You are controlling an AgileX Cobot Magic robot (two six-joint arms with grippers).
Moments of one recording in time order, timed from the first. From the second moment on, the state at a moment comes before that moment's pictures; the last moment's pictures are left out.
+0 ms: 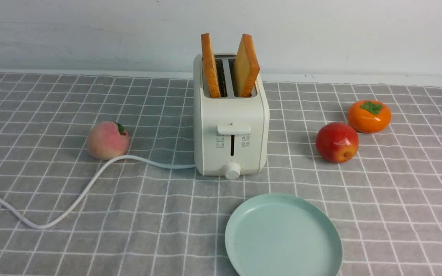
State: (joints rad) right arm -0.08 -0.01 0.02 0.38 0.38 -0.35; left arm -0.08 -0.01 0.03 0.12 0.35 -0.30
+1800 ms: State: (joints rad) right arm -0.08 -0.01 0.02 0.46 0.13 -0.35; left arm -0.08 -0.01 0.03 0.12 0.01 -0.30
